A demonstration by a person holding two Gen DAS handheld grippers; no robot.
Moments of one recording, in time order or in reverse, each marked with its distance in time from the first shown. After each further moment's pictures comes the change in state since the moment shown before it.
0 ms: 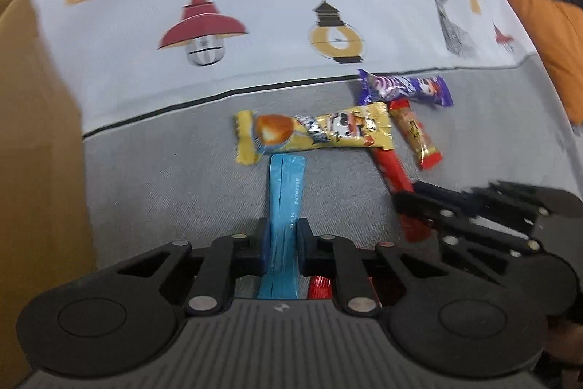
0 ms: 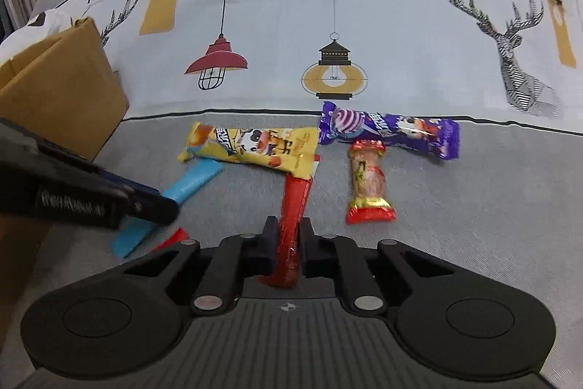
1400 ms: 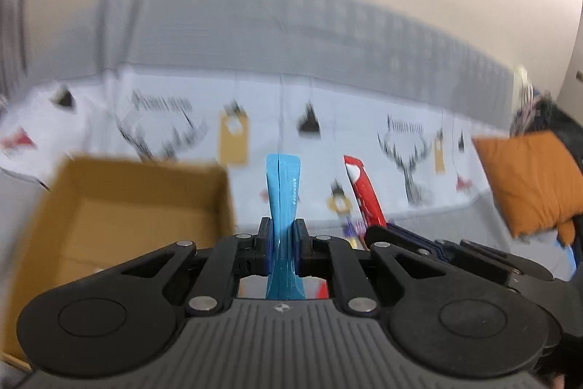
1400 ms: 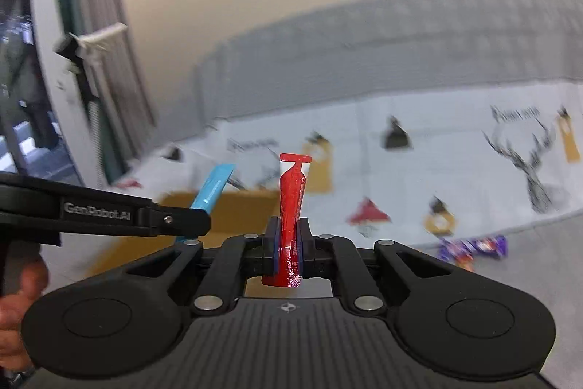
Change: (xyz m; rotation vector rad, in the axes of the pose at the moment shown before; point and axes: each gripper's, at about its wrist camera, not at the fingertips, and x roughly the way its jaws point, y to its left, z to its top) left arm -0.323 0.016 -0.071 -0.122 -0.505 0.091; right arm -0.221 0.138 0.048 0.057 -0.383 0.209
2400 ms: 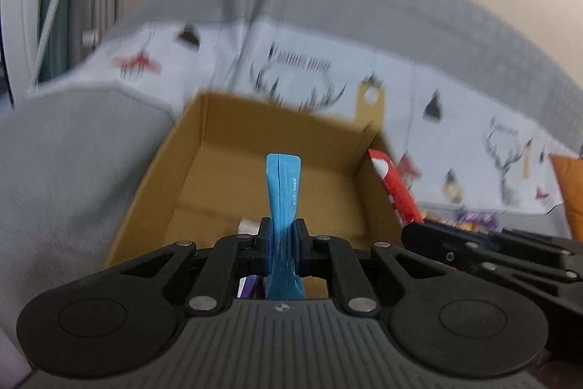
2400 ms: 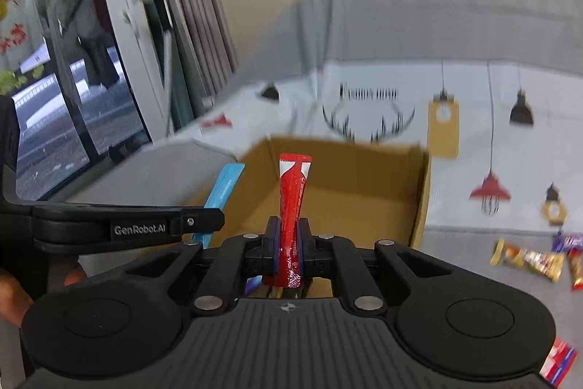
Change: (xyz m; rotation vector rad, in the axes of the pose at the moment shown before) left arm 0.028 0.158 -0.077 -0.161 0.100 0.182; right arm 0.087 0.109 -0.036 -0.116 0.197 0.176
